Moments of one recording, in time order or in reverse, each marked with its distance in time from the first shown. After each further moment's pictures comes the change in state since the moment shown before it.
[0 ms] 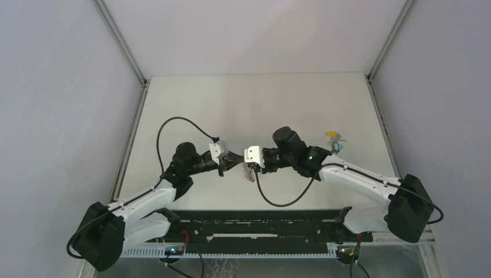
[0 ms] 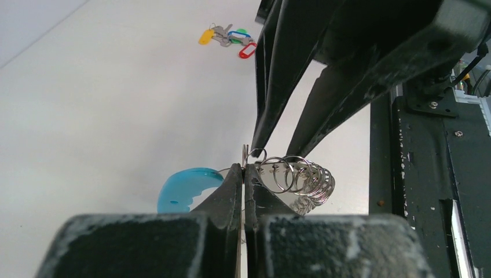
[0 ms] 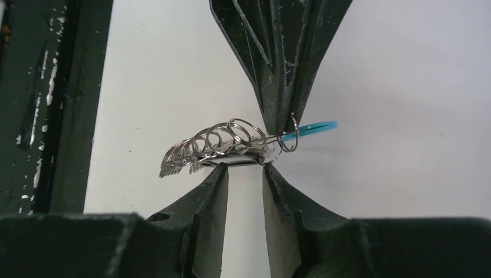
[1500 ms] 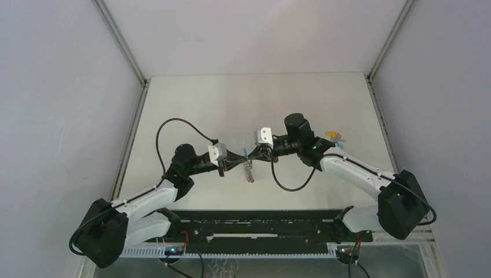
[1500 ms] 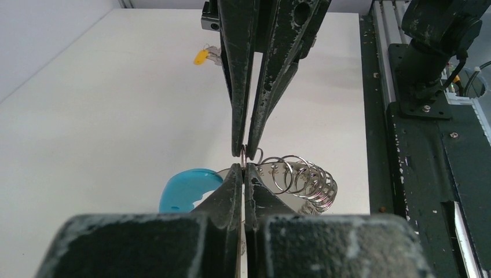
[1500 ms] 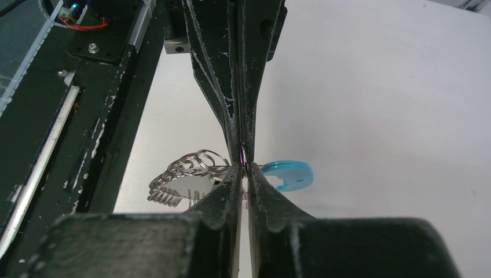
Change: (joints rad) left arm 0.000 0.034 -0.033 0.154 0.051 -0.011; right arm -0.198 0.035 -0.008 0.224 -0.430 0.159
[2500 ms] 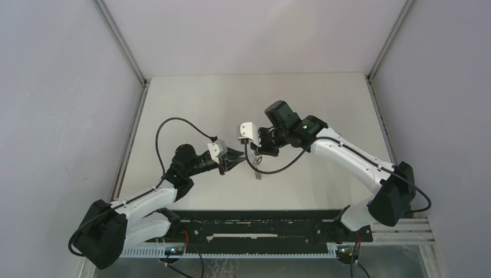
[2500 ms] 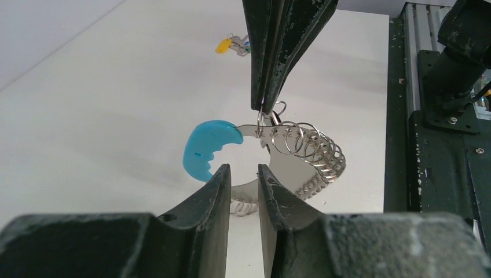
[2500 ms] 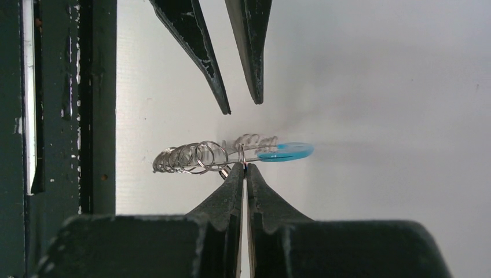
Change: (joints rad) left arm -0.002 -0.018 -0.002 -0.044 -0.112 -0.023; right arm 0.108 0.125 0.438 -0.730 0.386 -0.159
